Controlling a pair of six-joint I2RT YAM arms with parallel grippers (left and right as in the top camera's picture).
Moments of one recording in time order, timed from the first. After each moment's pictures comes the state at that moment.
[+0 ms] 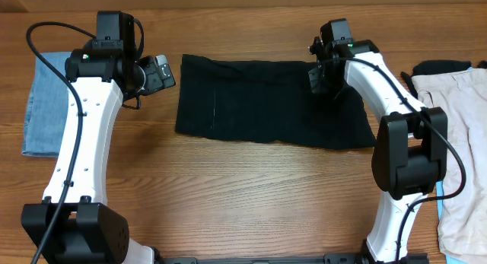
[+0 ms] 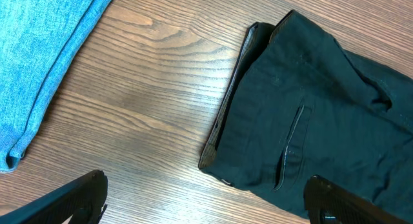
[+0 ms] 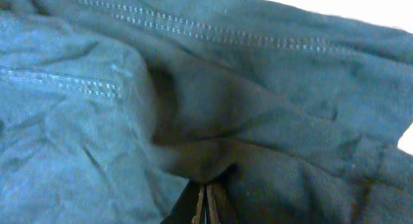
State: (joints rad) left arm -0.01 1.70 1.63 -1.09 -0.01 -0.39; right arm 0.17 2.12 1.66 -0.82 -0.02 -0.01
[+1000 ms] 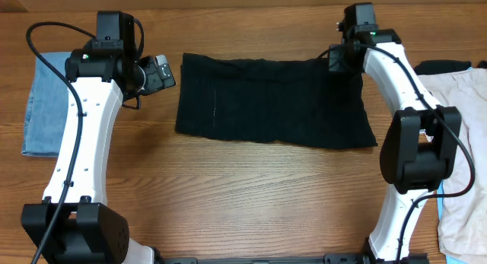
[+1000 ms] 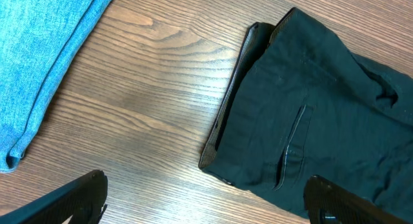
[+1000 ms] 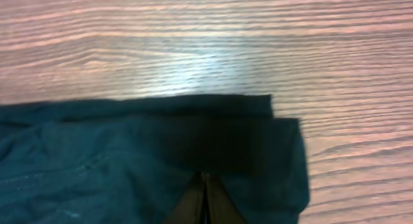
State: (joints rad) left arm -0.01 1.70 1.63 -1.08 -0.01 -0.39; right arm 0.05 2.16 1.78 -0.77 0.06 0.13
